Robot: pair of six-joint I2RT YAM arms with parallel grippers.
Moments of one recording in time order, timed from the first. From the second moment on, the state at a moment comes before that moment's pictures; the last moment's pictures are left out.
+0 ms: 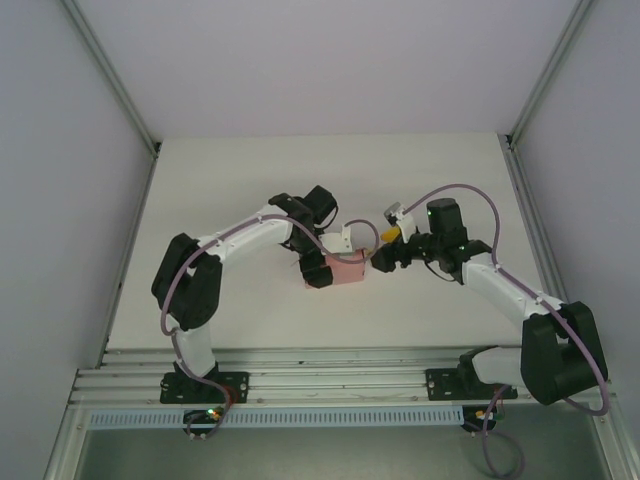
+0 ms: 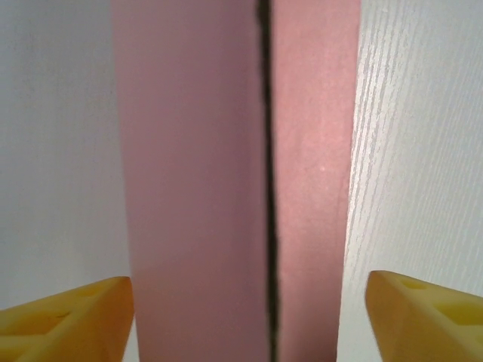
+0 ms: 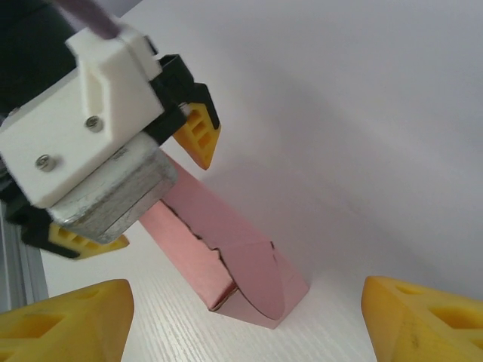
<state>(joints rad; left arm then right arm) -0.77 1.86 1.45 -0.97 0.26 0.63 0.26 1.28 0.73 -0.16 -0.69 -0.17</state>
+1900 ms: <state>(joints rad) -0.75 1.80 1.38 -0.85 0.23 0.58 0.41 1.37 0.84 -0.24 -0.37 0.40</state>
